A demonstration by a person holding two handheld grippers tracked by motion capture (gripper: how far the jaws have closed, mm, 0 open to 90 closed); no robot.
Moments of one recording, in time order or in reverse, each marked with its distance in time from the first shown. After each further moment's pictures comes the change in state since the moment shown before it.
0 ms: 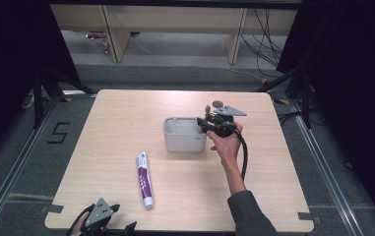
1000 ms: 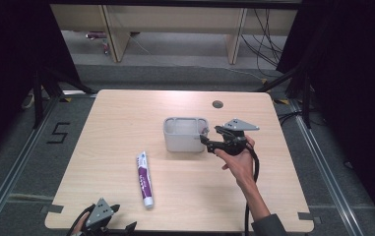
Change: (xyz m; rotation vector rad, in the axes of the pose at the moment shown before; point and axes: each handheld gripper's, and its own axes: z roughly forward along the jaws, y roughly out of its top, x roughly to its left) left arm 0.000 0.000 0.001 -0.004 0.004 -0.006; right arm 0.018 -0.018 -0.061 0.037 0.063 -0.046
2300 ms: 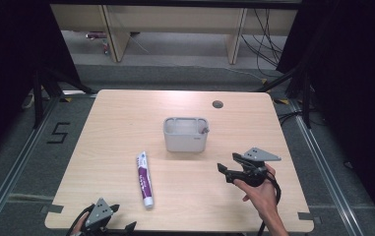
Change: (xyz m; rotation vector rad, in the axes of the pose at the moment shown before) left arm 0.001 0.000 -0.001 0.004 0.002 0.003; right arm 0.001 -0.064 -0.064 0.072 -0.020 -0.008
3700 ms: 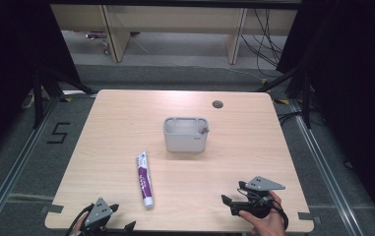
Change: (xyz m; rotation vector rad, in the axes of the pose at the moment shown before) left arm 0.001 0.000 0.000 0.007 0.003 -0.007; right arm 0.025 -0.062 -0.030 0.132 0.057 0.046
